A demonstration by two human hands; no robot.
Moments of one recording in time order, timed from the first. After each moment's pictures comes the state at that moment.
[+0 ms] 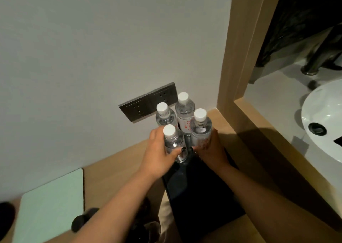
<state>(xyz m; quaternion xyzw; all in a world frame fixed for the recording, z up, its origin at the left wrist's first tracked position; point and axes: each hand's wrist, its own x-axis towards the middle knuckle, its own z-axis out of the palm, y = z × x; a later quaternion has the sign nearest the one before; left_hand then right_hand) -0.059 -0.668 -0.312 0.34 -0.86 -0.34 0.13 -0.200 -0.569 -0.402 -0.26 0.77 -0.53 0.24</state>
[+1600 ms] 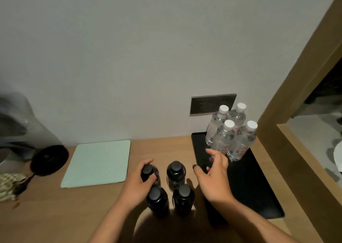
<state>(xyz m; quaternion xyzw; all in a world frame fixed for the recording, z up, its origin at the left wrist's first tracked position) 0.197 -0.645 -0.318 0.52 -0.70 -0.46 0.19 0.013 -0.542 -0.282 -0.32 0.77 -0.47 0.30</state>
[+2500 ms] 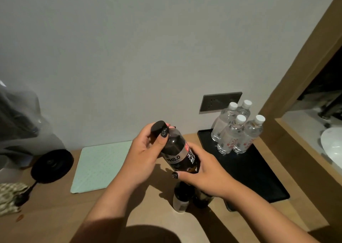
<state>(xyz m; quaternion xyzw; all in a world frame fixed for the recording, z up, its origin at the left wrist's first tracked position) 0.251 -0.673 -0.202 0.29 -0.66 -0.60 0.35 0.105 -0.574 -0.230 -0.52 0.69 -0.37 0.35</state>
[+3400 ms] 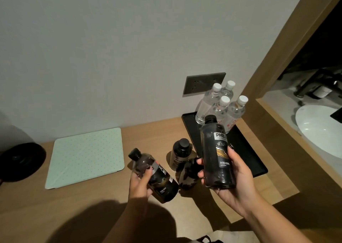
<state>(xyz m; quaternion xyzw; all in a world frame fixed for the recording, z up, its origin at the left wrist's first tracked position) 0.241 -0.632 -0.367 0.47 -0.32 -0.77 0.28 0.082 -0.495 -0.261 0.00 0.41 -0.71 0.57</state>
